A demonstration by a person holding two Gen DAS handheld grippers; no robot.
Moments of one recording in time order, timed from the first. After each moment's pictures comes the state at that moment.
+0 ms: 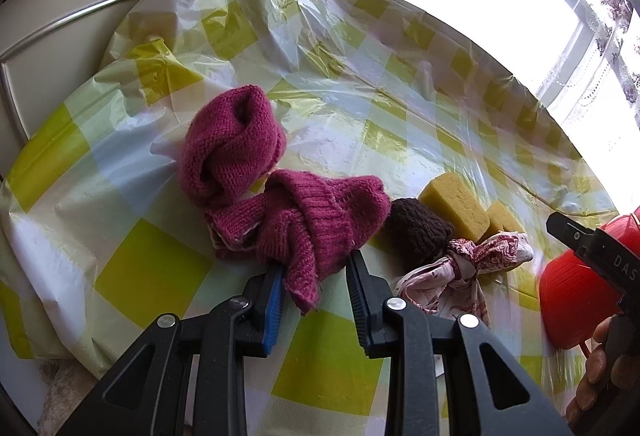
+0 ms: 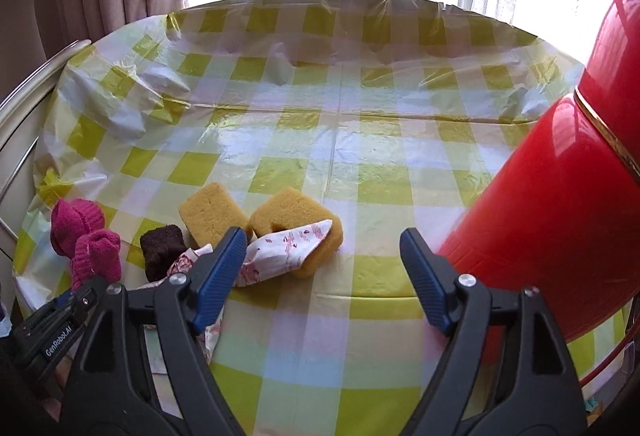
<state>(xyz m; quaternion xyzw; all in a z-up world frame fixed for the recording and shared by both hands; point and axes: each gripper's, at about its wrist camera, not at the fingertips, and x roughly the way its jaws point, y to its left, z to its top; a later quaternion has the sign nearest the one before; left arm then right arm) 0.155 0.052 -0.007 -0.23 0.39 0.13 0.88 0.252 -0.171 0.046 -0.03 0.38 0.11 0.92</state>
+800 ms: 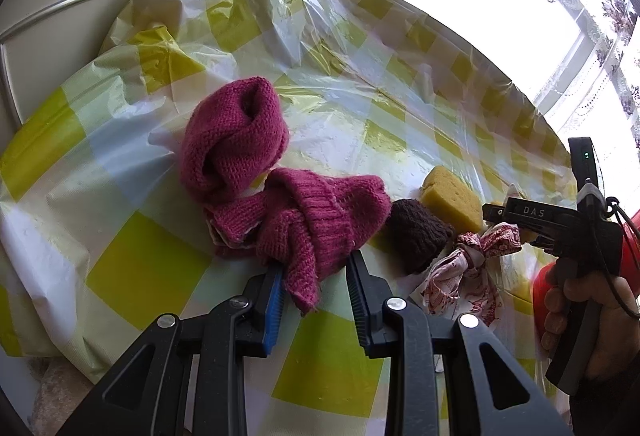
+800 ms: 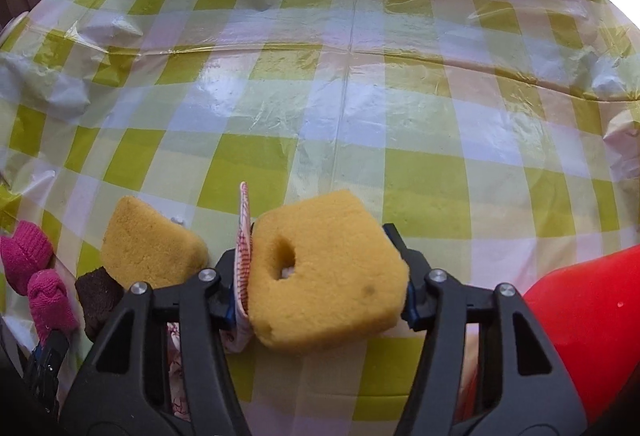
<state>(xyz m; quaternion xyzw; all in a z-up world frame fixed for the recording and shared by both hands) 0.155 0.059 -0.012 -0.25 0.38 0.12 0.88 0.356 -0.154 -0.016 -0.04 0.51 0.12 0.85</state>
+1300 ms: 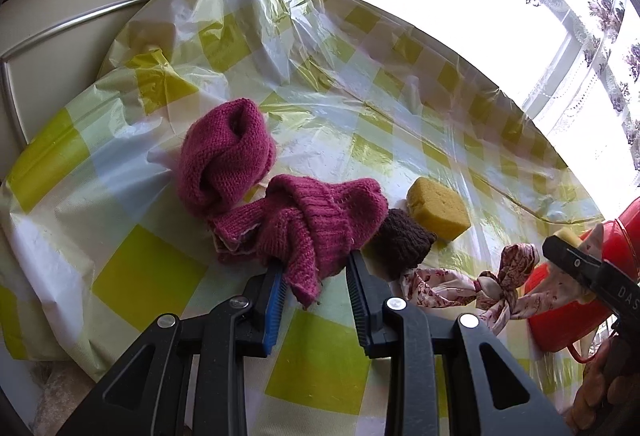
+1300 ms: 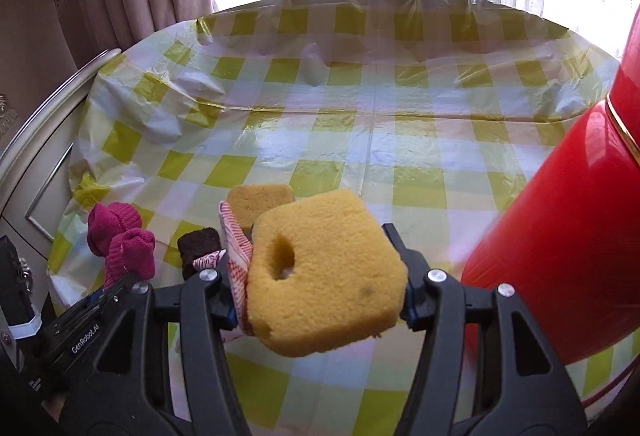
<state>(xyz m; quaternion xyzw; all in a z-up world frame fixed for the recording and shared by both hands) 0.146 0.052 -0.001 -0.23 0.36 0.11 0.90 0.236 -0.174 0.049 -0.01 0.38 0.18 0.91</state>
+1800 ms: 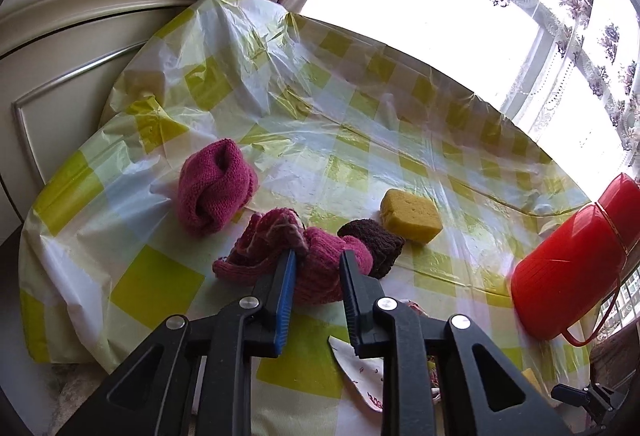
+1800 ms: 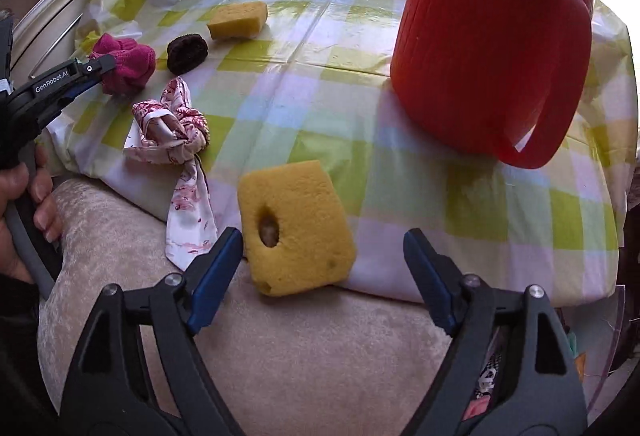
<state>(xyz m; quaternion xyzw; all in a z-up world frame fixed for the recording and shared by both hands) 0.126 0.032 0.024 -0.19 0.32 0.10 0.92 0.131 -0.251 -0.003 -0.08 0.50 0.16 0.84</state>
